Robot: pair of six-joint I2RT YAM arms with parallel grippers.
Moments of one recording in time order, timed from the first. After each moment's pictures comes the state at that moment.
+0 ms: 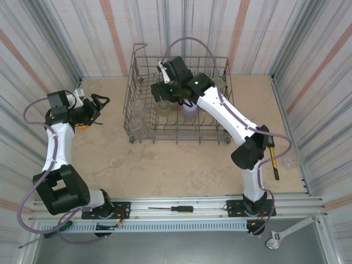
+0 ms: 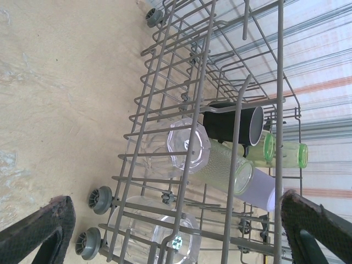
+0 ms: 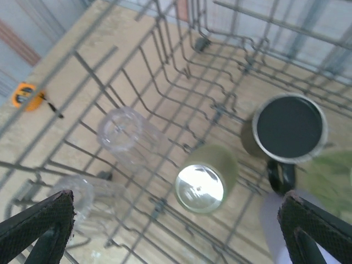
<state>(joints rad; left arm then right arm) 0.33 1.34 1.12 -0.53 0.74 -0.50 0.74 1.98 2.19 -0.91 0.09 0.22</state>
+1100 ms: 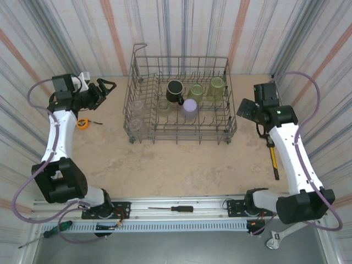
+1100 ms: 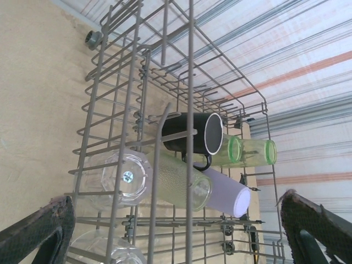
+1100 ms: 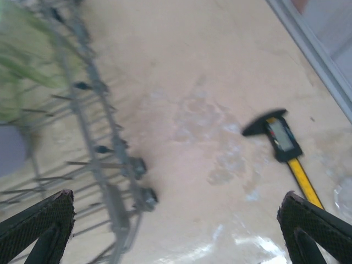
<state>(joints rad) 0.21 1.44 1.35 -0.52 0.74 -0.53 0.07 1.18 1.26 -1.03 0.24 0.50</state>
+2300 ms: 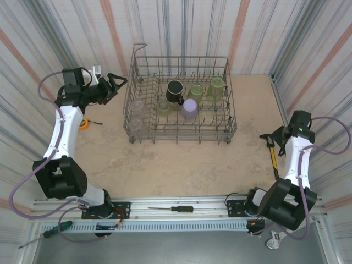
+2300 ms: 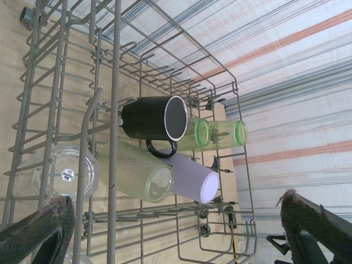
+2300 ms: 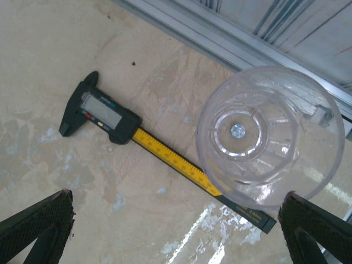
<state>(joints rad) 0.10 1.48 1.41 -0.52 0.77 -0.58 -0.47 1.16 0.94 -0.90 0.18 0.51</state>
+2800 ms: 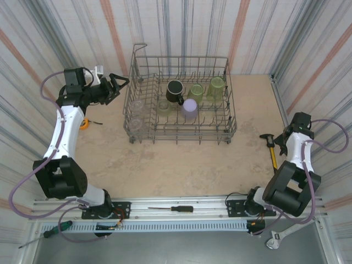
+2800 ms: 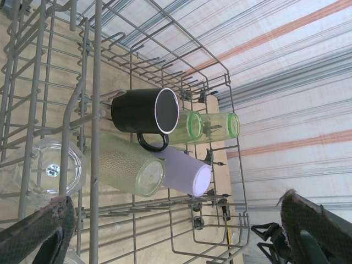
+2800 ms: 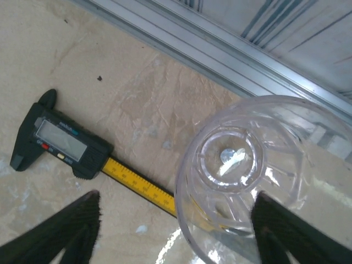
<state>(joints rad) 0.09 1.48 1.41 -0.53 0.80 -0.58 -0.52 1.31 0.89 -0.76 0.21 0.49</state>
